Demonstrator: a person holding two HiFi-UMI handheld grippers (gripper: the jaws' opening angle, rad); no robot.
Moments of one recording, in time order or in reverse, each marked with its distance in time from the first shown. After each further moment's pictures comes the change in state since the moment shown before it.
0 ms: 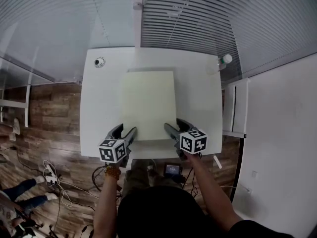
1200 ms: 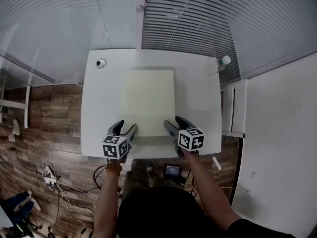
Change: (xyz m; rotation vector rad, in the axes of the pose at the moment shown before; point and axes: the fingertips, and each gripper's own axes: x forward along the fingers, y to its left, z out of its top) left arm 0.008 0.012 0.007 0.112 -0.005 0.030; right arm 0.011 -0.008 0.004 -0.021 -0.056 -0.051
